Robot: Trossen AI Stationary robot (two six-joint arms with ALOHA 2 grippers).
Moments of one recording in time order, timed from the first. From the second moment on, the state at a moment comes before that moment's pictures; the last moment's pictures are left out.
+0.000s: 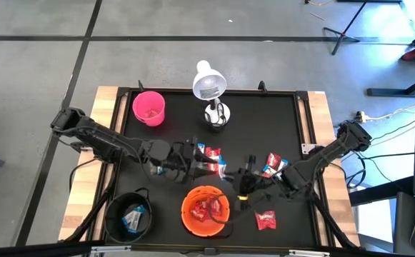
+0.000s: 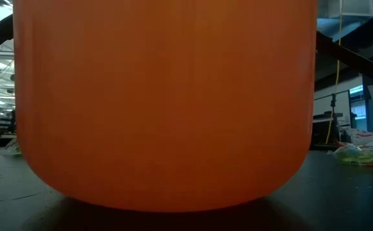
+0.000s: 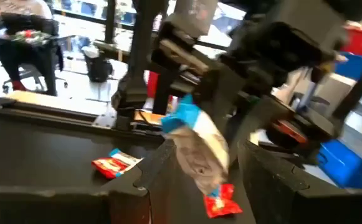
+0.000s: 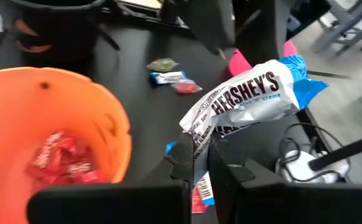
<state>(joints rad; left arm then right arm) -0.25 1.45 0.93 0.47 -0.18 -0.26 0.59 1.60 1.44 -0.64 0.75 0.27</state>
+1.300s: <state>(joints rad) -0.10 1.49 0.93 0.39 -0.14 -0.26 0.51 1.61 1.54 -0.72 0.71 0.21</state>
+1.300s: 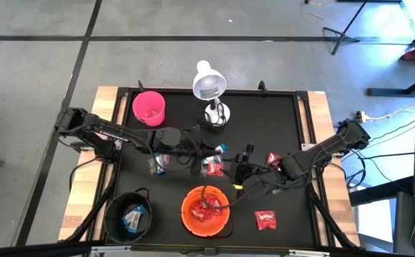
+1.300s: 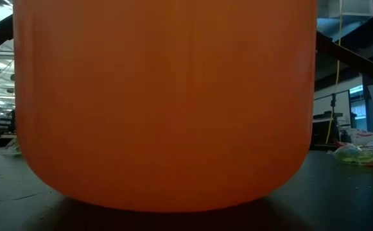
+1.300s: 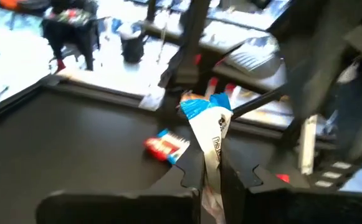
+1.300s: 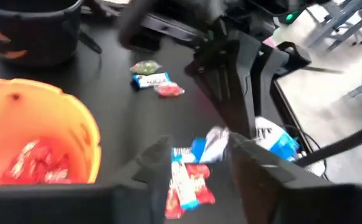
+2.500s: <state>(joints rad) -0.72 1.10 1.04 -0.93 0.06 -1.12 0.74 1.60 1.76 -1.26 0.95 0.61</state>
